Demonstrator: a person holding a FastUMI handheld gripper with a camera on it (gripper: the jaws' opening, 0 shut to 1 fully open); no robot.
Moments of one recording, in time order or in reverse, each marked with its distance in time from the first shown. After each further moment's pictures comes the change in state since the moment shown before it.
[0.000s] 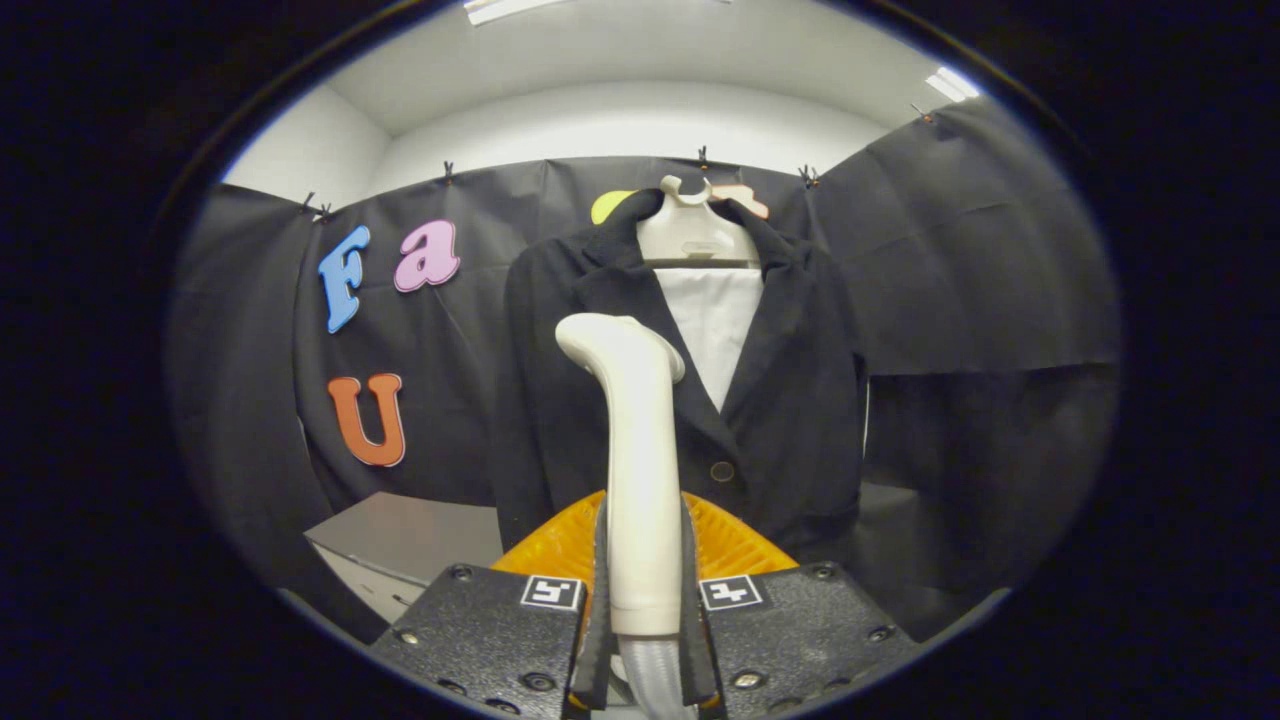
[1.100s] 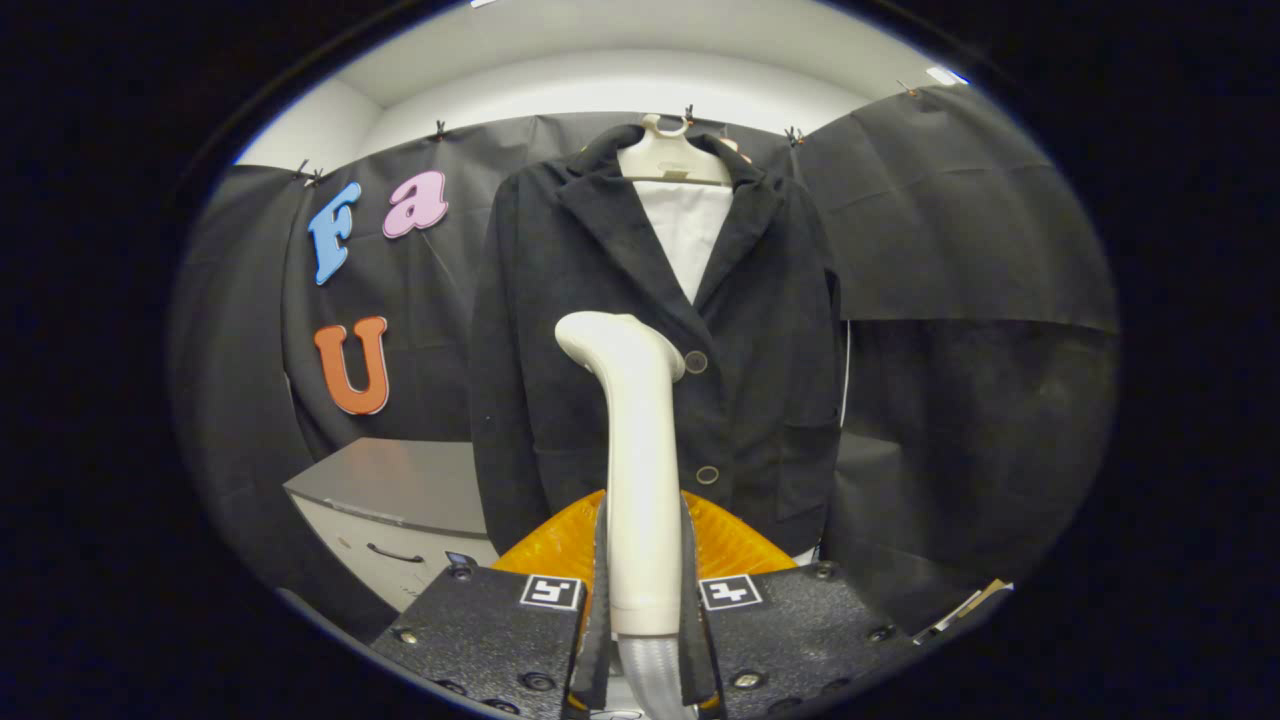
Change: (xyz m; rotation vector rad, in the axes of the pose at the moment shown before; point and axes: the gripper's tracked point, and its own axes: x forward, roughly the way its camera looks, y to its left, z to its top) arm -0.032 -0.020 -0.092 -0.005 0.147 -0.052
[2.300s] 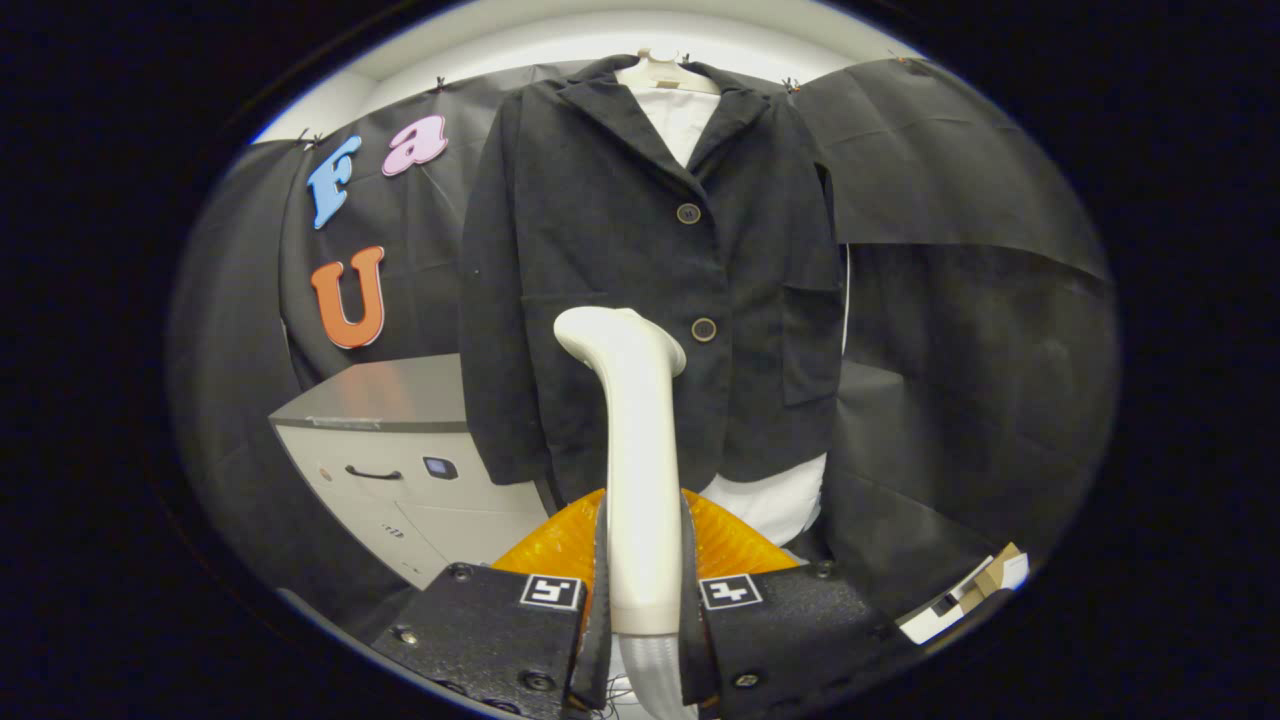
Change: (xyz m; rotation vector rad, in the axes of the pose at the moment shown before) arm -0.007 -0.014 -0.121 -0.004 0.169 -0.017
